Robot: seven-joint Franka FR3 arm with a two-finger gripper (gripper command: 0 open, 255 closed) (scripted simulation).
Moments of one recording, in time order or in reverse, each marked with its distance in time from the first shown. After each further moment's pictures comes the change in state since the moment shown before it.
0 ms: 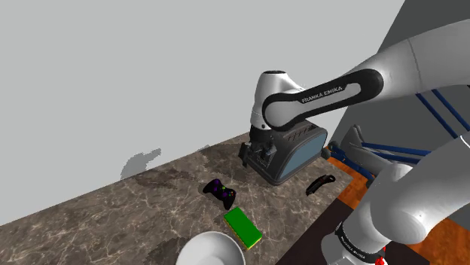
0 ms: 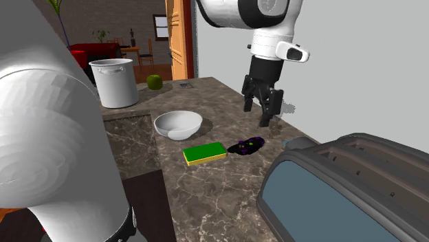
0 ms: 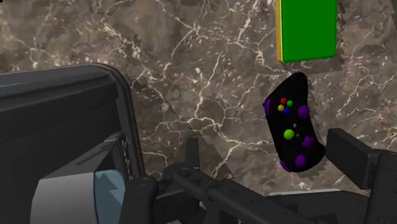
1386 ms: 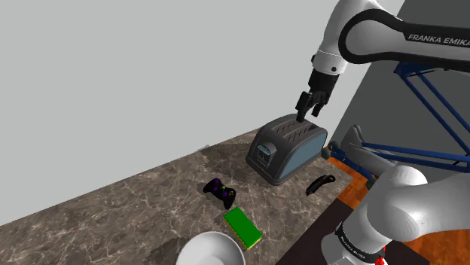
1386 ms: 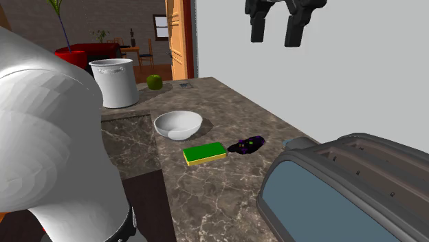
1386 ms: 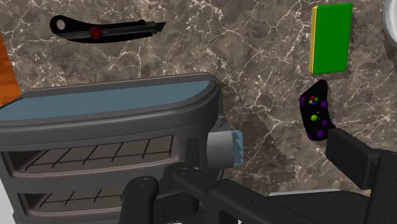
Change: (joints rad) arm -0.113 -0.485 -0.158 0.143 -0.163 -0.563 -0.185
